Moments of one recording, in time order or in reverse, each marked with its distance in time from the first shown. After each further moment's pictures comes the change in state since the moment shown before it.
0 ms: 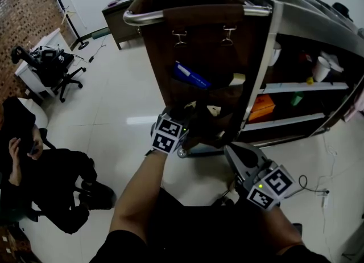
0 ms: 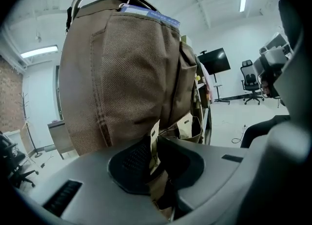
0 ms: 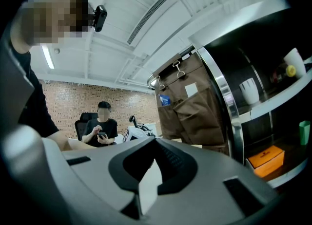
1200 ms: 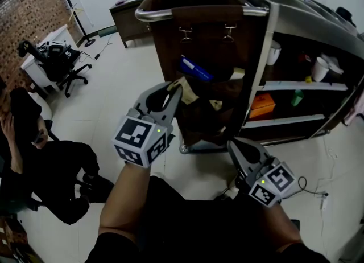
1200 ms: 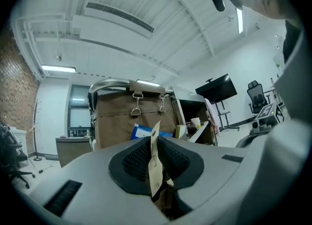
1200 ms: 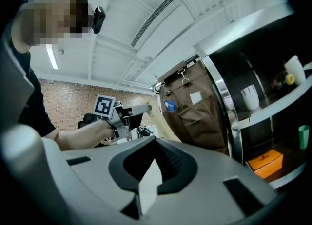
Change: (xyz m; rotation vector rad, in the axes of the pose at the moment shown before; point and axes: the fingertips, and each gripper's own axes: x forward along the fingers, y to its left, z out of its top) left arm -0.156 -0.011 0.163 -0.076 -0.325 0.082; right arm -0.020 0.019 0.012 -0.022 -0.032 0.021
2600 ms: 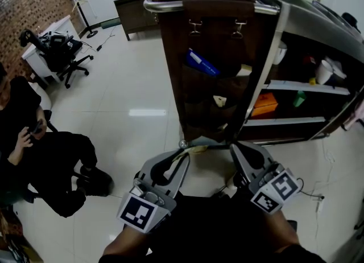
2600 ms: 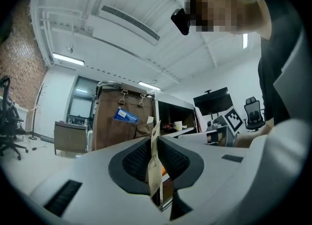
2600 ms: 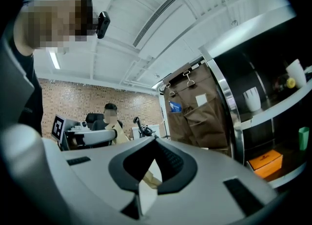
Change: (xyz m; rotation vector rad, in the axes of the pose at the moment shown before) left arm -0.119 -0.105 -0.049 -0.136 -0.056 -0.019; right arm -0.009 0.020 0.004 -0.003 0.010 0.017
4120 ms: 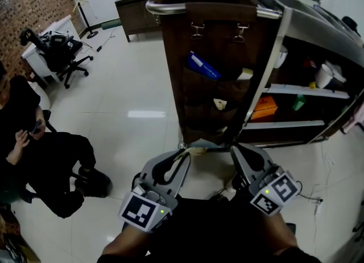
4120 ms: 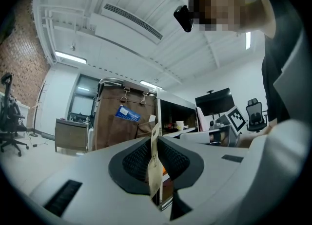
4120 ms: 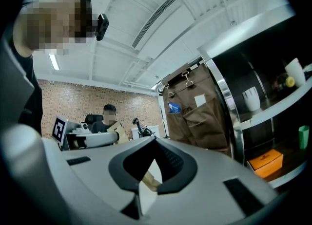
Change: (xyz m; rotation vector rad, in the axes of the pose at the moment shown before) left arm 0.006 0.006 -0.005 -0.024 0.013 0.016; right arm 0.002 -0.003 0.001 0.010 -0.011 -0.006
